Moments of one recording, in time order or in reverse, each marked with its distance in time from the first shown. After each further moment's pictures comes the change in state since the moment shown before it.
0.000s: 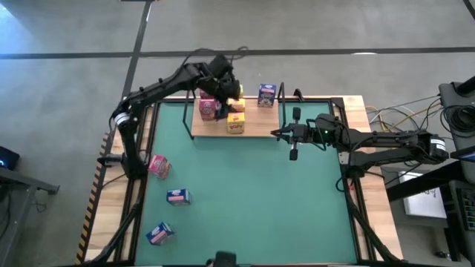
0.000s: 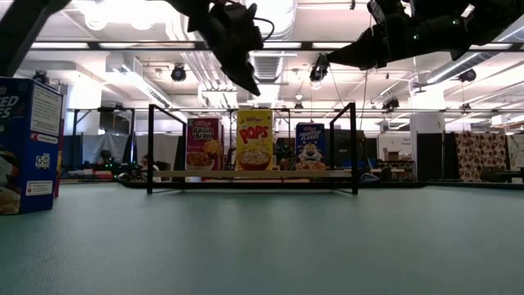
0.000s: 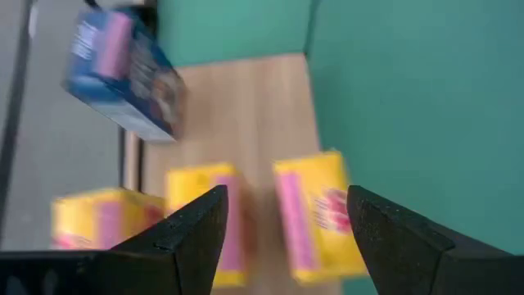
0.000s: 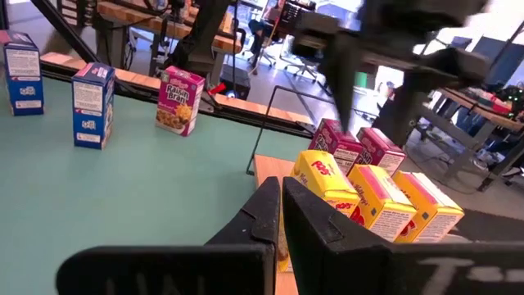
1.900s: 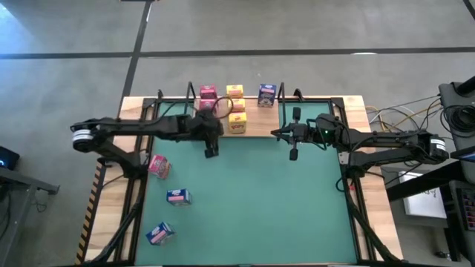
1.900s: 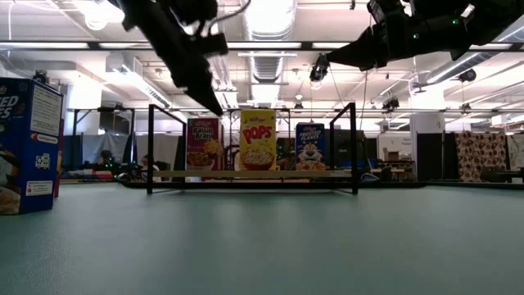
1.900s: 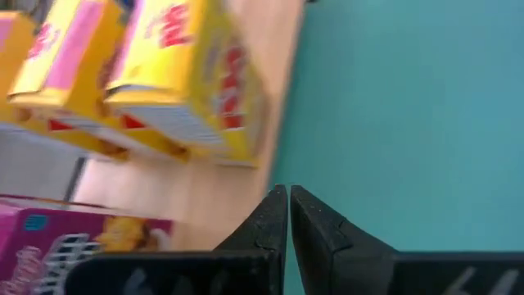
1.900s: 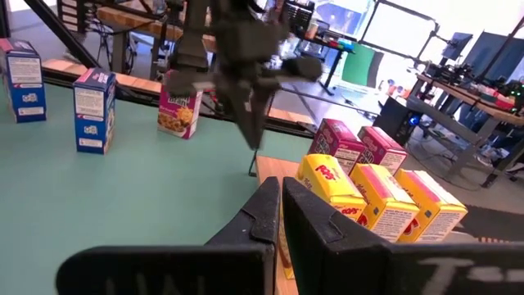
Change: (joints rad) left arm -0.352 -0.453 -0.838 0.516 -0.523 -0.422; right arm 0.000 0.000 0.000 0.004 -0.001 0.023
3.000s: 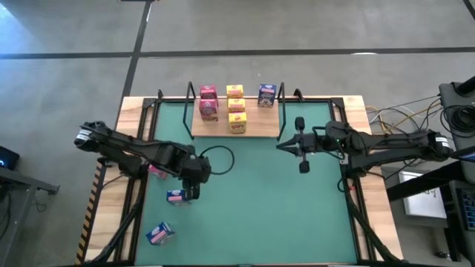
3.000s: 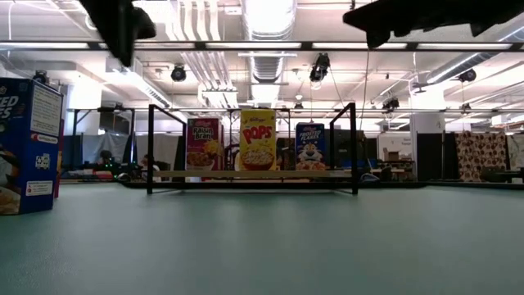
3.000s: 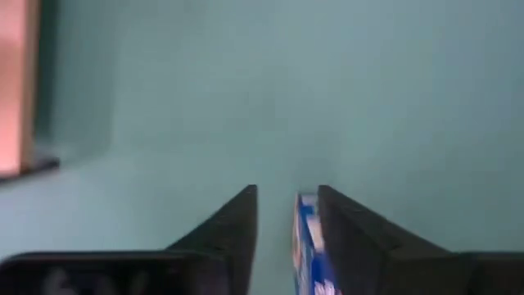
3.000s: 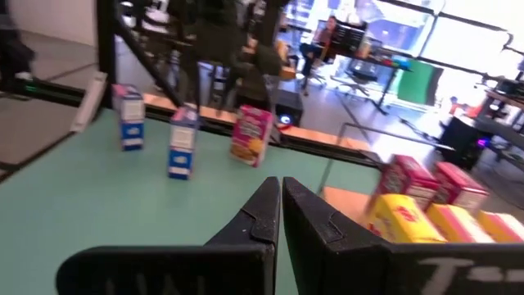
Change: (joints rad) left arm -0.497 0.069 0.360 -0.814 0.107 -0.630; right arm 0.188 -0.133 0.042 -0.161 -0.002 0.076
